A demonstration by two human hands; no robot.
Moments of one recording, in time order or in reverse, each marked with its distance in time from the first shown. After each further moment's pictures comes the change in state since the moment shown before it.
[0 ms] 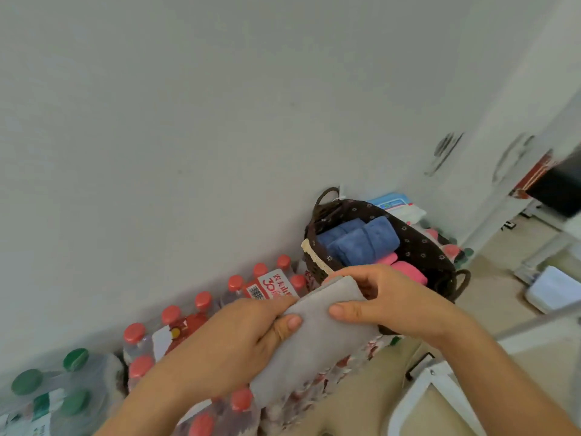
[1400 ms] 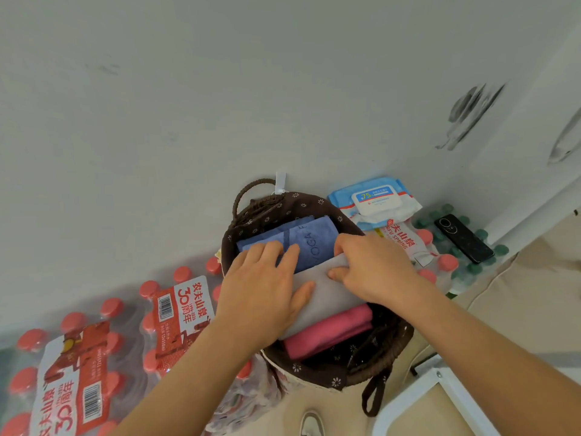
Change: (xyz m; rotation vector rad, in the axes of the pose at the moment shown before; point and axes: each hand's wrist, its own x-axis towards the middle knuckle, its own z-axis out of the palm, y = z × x) left_hand 0.234 0.030 0.111 0.780 0.243 -0.343; right_hand 0.100 0.138 -0.178 -0.969 0.200 -0.027
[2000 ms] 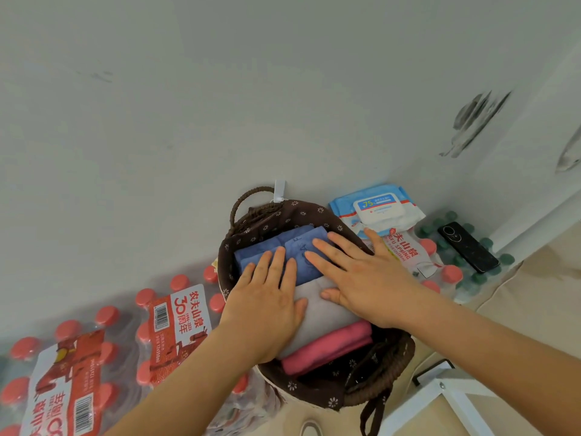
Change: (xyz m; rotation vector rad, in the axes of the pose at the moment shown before) left_hand 0.009 0.001 0.021 0.084 -0.338 0.027; right_hand 0.008 0.023 0.026 -0.291 -0.009 -0.386
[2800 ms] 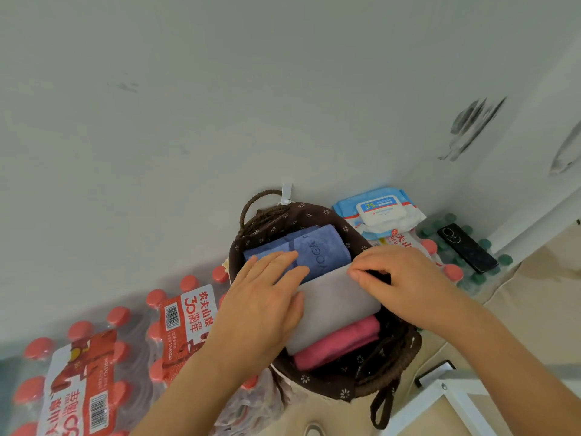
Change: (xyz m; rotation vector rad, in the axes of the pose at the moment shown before) left_hand -0.037 -0.013 -0.024 -0.322 0.430 0.117; right_hand -0.035 0.001 -0.040 0.647 0.267 0.119
